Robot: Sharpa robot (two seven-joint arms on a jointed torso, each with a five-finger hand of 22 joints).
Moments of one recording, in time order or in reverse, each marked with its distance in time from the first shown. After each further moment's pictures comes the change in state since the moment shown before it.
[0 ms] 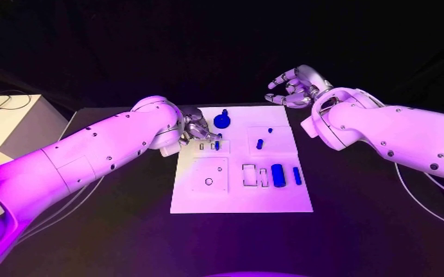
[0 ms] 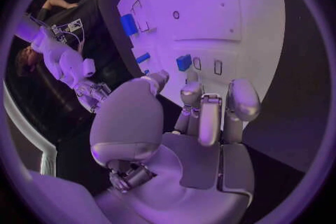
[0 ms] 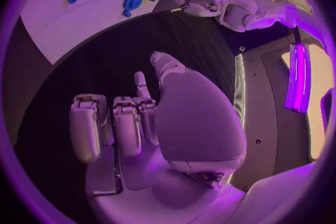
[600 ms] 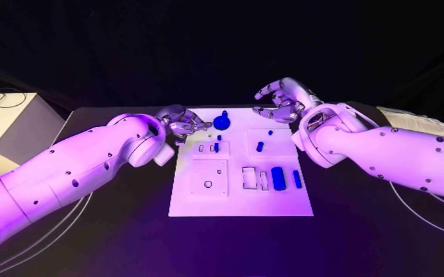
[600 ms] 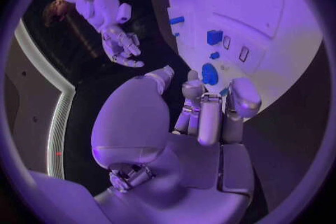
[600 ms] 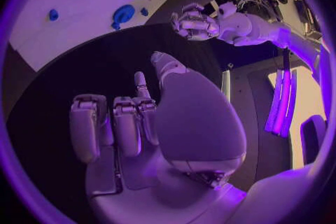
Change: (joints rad) left arm -0.094 -0.153 0.072 0.139 0.280 -0.283 0.220; left_hand 0.125 0.002 -0.026 0.002 0.004 0.013 0.006 -0.027 -0.020 -0.020 0.003 -0.049 -0.052 0.000 0.000 -0.012 0.000 0.015 -0.007 0.000 -0.021 -0.036; right arm -0.037 0.003 -0.004 0.075 -0.185 -0.078 -0.016; right_hand -0.004 0.004 -0.010 0.001 -0.020 0.000 0.000 0.000 -0.001 0.000 0.000 0.000 0.000 0.000 0.000 0.000 0.000 0.000 0.000 0.000 0.003 0.000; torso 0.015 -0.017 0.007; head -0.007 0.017
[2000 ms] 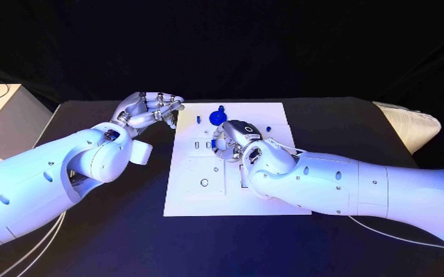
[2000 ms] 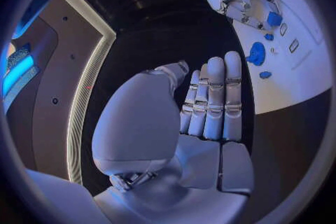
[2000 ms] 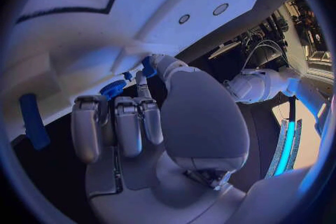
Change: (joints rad) left arm -0.054 -0.190 0.014 0.168 0.510 -0.151 0.517; left_hand 0.220 -0.051 0.109 -0.029 -0.002 0.116 0.055 -0.341 -0.187 -0.002 0.066 -1.066 -0.851 -0.287 0.047 -0.666 -0.621 0.055 -0.229 0.046 -0.436 -0.534; right arm -0.169 0.302 -0.029 -0.128 -0.435 0.064 -0.328; right_hand -0.067 -0.027 0.168 -0.071 0.017 0.026 -0.005 0.007 0.010 -0.003 -0.018 0.000 -0.001 0.000 -0.014 0.000 0.000 0.000 0.000 -0.014 0.009 0.000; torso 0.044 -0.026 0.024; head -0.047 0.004
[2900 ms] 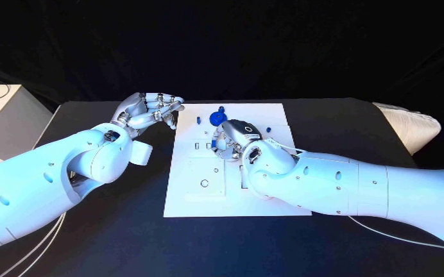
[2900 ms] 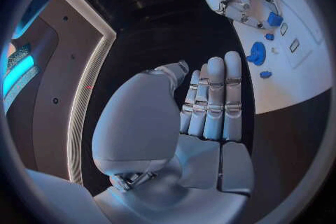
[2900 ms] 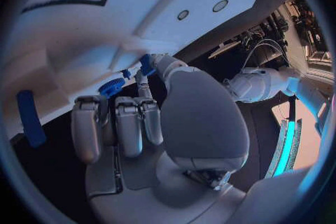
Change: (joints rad) left arm 0.000 0.000 0.000 0.001 0.001 -0.003 0.003; left_hand 0.000 0.000 0.000 0.000 0.000 0.000 0.000 0.000 0.000 0.000 0.000 0.000 0.000 0.000 0.000 0.000 0.000 0.000 0.000 0.000 0.000 0.000; right arm 0.003 0.002 0.001 0.001 0.000 -0.002 -0.002; right_hand 0.026 0.026 0.009 -0.008 0.016 0.055 -0.017 0.021 0.011 0.004 -0.011 0.000 0.000 0.001 -0.014 0.000 0.000 0.000 0.000 -0.008 0.004 0.000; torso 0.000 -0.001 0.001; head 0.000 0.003
